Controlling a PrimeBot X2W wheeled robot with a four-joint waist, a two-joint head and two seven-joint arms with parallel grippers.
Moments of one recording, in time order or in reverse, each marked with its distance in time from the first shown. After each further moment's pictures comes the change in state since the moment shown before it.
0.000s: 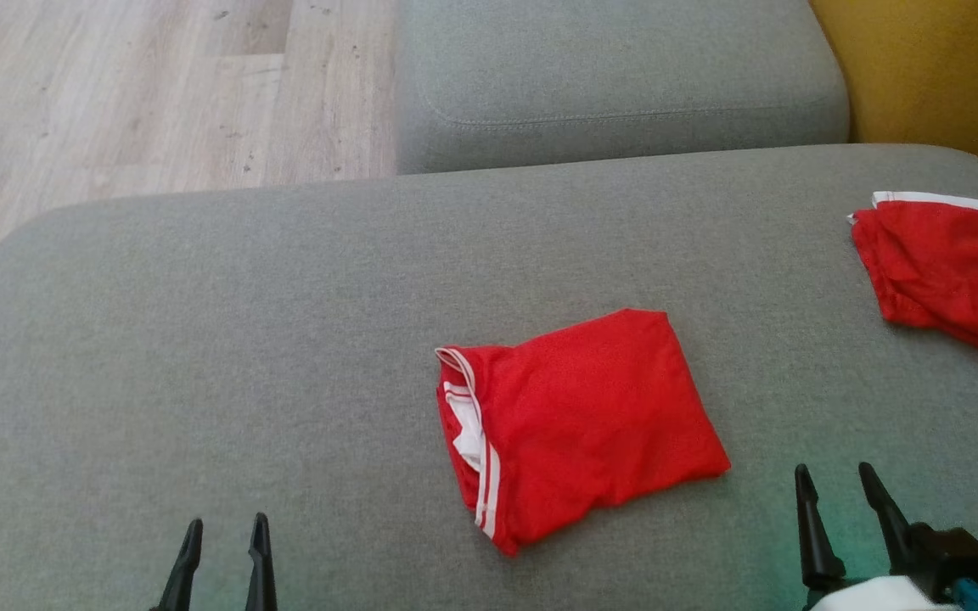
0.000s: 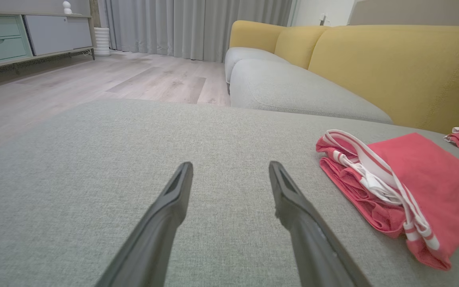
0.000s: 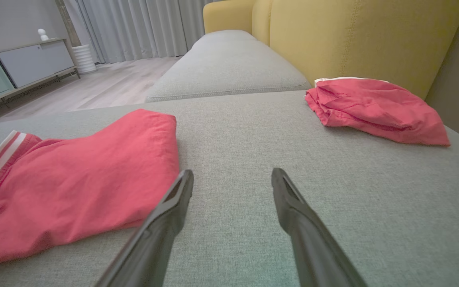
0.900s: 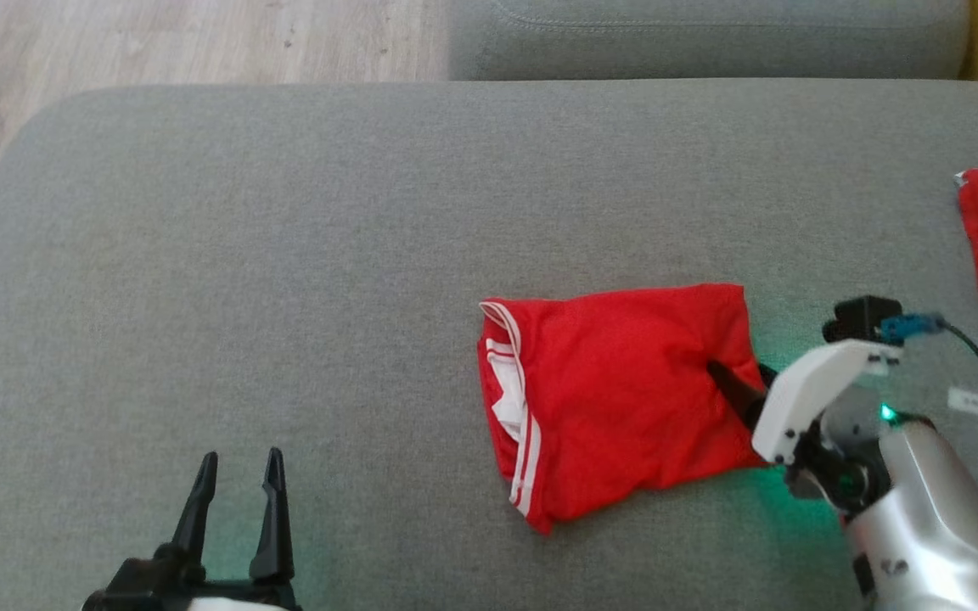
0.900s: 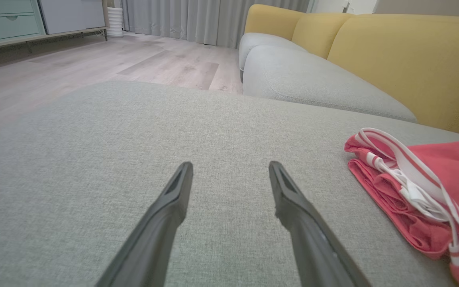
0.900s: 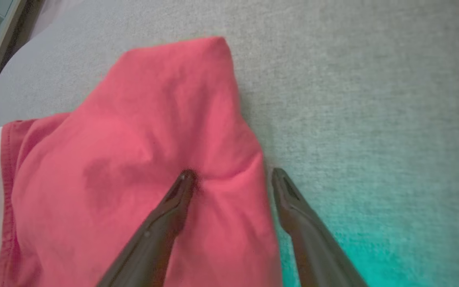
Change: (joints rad) left arm -0.121 -0.001 -0.032 0.019 -0.022 -0.008 0.000; right arm -0.468 -0.077 0.144 0.230 0.418 0.000 0.778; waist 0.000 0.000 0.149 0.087
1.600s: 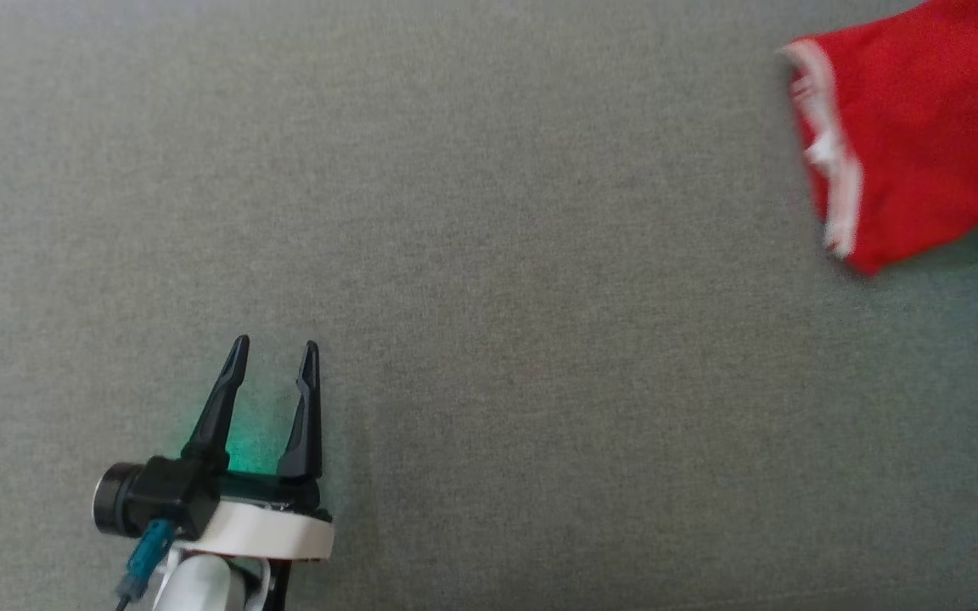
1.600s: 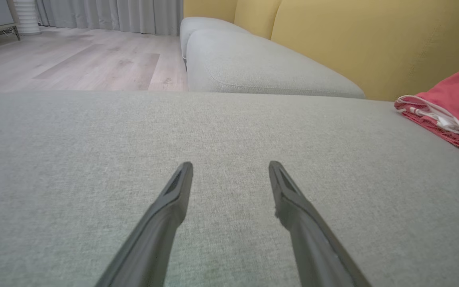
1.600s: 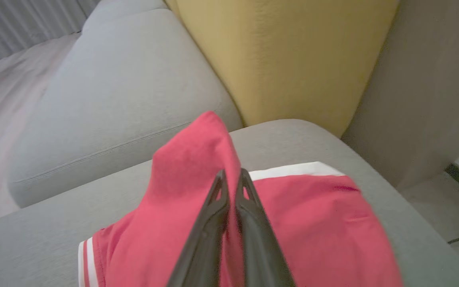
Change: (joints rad) left arm -0.185 0.007 -0.063 -0.022 0.057 -0.009 0.000; right arm -0.523 -0.221 -0.360 0.165 -0.237 0.000 -0.203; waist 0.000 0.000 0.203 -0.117
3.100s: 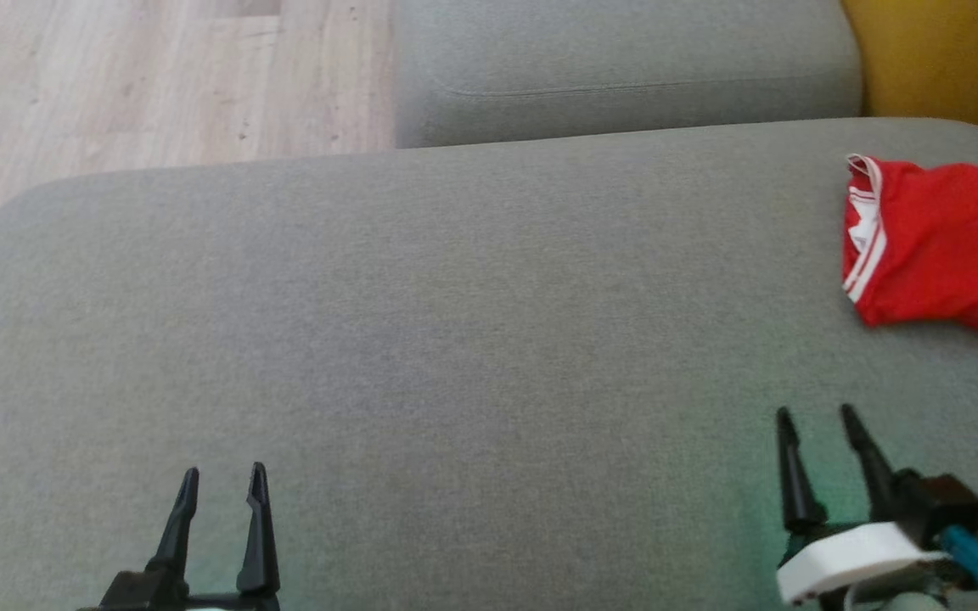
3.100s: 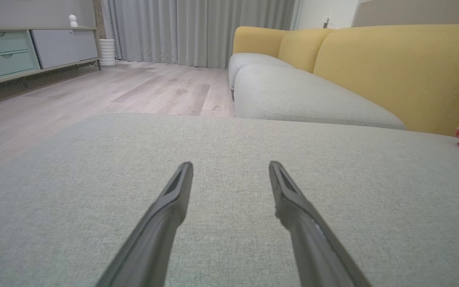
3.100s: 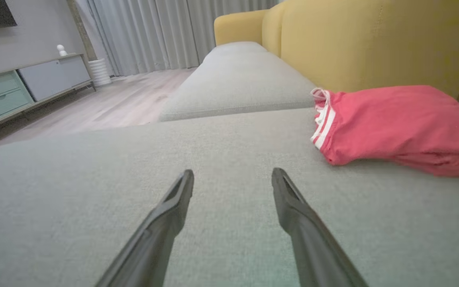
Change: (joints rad) left arm 0.206 -0.007 0.094 0.026 -0.010 0.054 0.000; right arm 0.904 0.302 0.253 -0.424 -0.147 0.000 -0.550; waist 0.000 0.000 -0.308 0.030
